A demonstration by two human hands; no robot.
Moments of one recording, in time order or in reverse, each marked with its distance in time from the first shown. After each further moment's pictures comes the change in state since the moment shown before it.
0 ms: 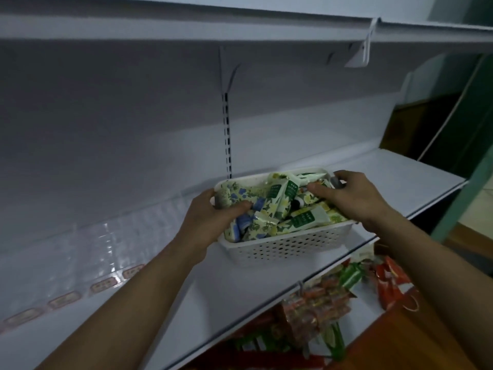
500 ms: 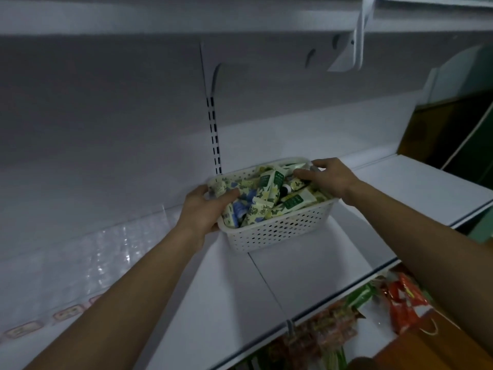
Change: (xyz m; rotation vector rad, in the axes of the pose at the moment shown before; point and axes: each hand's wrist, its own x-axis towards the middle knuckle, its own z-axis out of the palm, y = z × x) left_hand 0.074 0.007 0.035 -0.145 0.122 -0.080; right_hand 0.142 0.014 0.013 0.019 -0.150 -0.038
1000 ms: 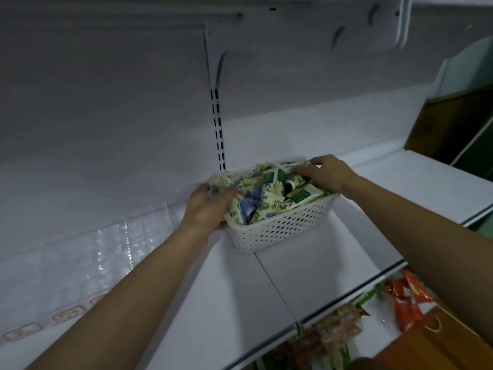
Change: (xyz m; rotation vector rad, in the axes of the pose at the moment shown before) left_hand 0.011 -0.008 -0.005 0.005 -0.009 -0.001; right_hand 0.025 0.002 0.014 -0.229 -0.028 -0.011
